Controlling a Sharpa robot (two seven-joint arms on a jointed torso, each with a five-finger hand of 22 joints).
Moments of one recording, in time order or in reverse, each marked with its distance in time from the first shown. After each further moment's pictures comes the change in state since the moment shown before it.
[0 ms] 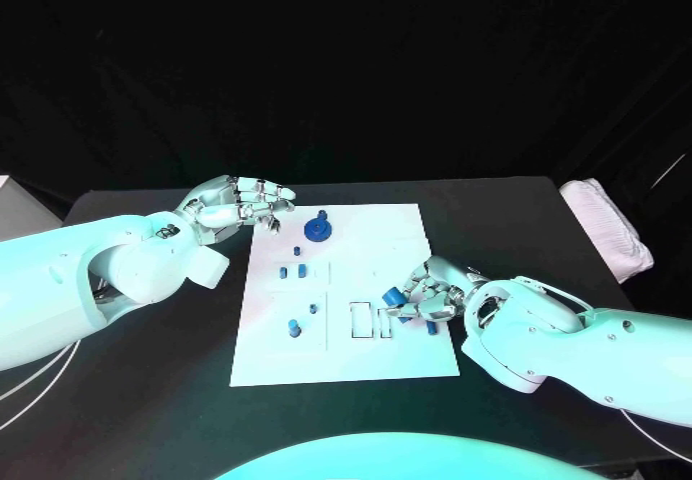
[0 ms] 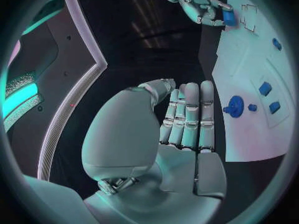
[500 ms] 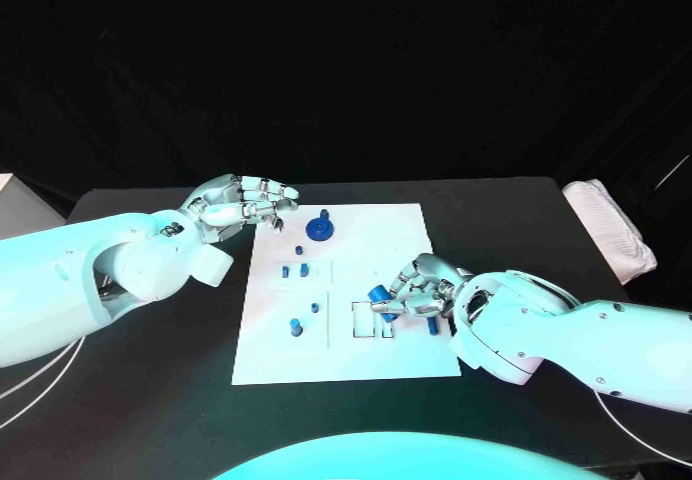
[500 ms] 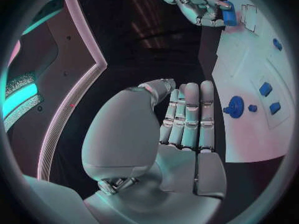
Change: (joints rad) left arm 0.000 0.004 0.000 -0.003 0.000 0.000 -0.001; left_hand 0.000 0.000 0.000 0.000 0.000 0.000 0.000 0.000 0.000 0.000 0.000 0.000 0.000 -0.004 0.004 0.000 0.000 0.000 0.000 0.000 0.000 0.000; right arm 0.027 0.048 0.003 -0.009 0.187 0.024 0.037; right_hand -0.008 0.024 0.003 -0.003 0.004 0.004 0.004 -0.010 -0.002 0.002 -0.005 -0.005 0.000 0.000 0.000 0.000 0.000 0.000 0.000 -0.007 0.000 0.000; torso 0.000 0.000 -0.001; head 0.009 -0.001
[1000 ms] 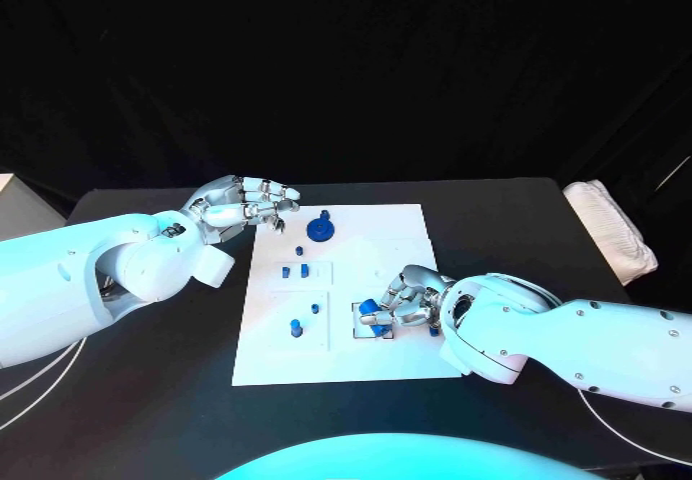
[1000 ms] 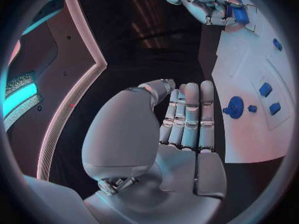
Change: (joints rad) left arm 0.000 0.004 0.000 -0.002 0.000 0.000 -0.001; left_hand -0.004 0.004 0.000 0.006 0.000 0.000 0.000 0.000 -0.001 -0.004 0.004 0.000 -0.001 0.000 0.000 0.000 0.001 0.000 0.000 0.000 -0.004 -0.002; right arm -0.004 0.059 -0.003 -0.039 0.030 0.084 -0.041; right_hand -0.040 0.002 -0.010 0.004 -0.001 0.004 0.004 0.006 -0.001 0.000 0.000 -0.004 0.000 0.000 -0.007 0.000 0.000 0.000 0.000 0.000 0.000 0.000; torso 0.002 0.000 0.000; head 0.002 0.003
